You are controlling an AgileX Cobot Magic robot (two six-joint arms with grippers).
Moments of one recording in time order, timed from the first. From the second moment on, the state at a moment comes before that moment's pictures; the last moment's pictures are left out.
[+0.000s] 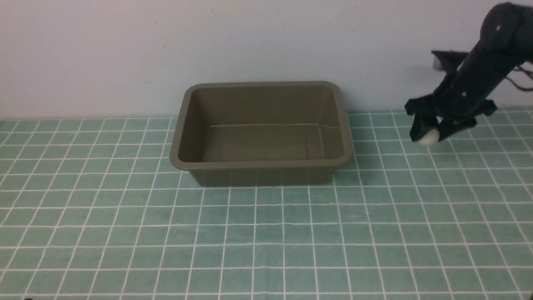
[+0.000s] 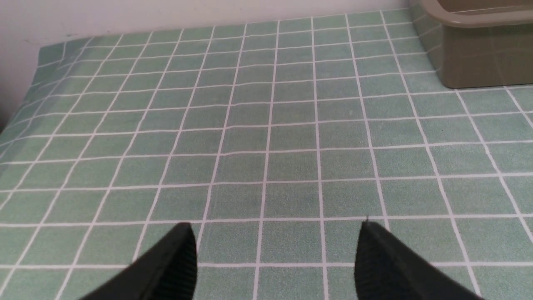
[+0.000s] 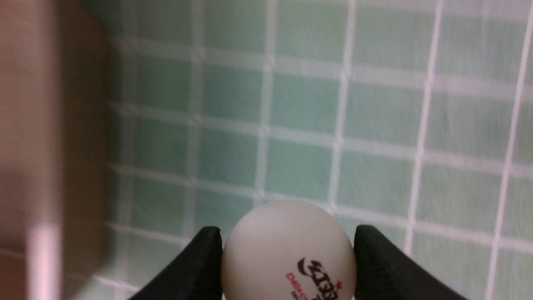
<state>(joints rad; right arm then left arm) 0.04 2.19 -2.07 0.28 1.23 -0.15 0.07 -0.01 -0.04 0.02 0.48 0.03</state>
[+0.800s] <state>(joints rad) 0.44 2.24 -2.25 0.11 1.25 -0.07 0.07 -0.01 -0.04 0.02 0.48 0.03</state>
